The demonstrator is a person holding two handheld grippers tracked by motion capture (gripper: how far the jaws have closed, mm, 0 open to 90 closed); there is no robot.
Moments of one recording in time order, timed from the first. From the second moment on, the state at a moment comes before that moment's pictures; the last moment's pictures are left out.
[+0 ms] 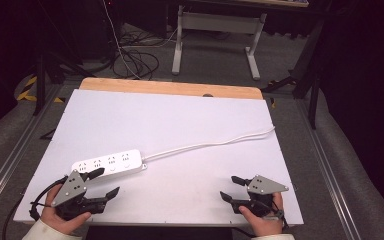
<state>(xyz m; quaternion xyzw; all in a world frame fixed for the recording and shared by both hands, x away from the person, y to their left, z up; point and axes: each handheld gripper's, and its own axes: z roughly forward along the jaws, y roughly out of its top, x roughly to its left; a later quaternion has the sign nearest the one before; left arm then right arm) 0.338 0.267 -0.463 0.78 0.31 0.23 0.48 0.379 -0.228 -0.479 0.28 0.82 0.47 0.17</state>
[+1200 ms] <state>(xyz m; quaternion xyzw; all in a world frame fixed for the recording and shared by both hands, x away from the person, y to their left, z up) 0.352 0.284 -0.437 0.79 0.34 0.24 0.46 0.380 -0.227 -0.480 0.28 0.82 0.47 0.17</state>
